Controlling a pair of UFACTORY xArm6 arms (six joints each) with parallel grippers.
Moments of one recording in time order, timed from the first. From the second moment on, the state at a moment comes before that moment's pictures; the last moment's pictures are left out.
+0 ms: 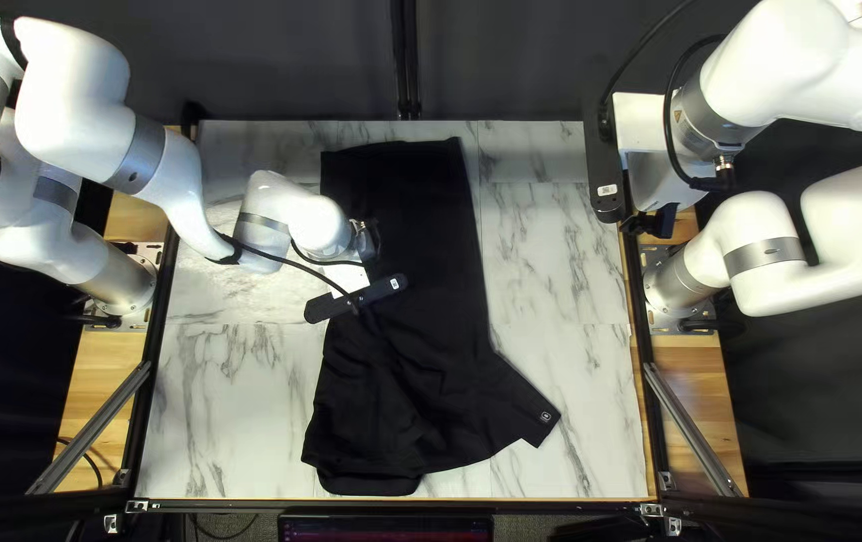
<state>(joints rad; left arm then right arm) 0.00 0.10 -0.78 0.32 0.67 0.93 0.11 -0.88 -0.90 -0.08 1.72 0.07</state>
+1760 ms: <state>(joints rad) 0.05 0.21 -0.99 0.34 0.72 1.05 0.11 -0.88 -0.90 -0.08 1.72 0.07</state>
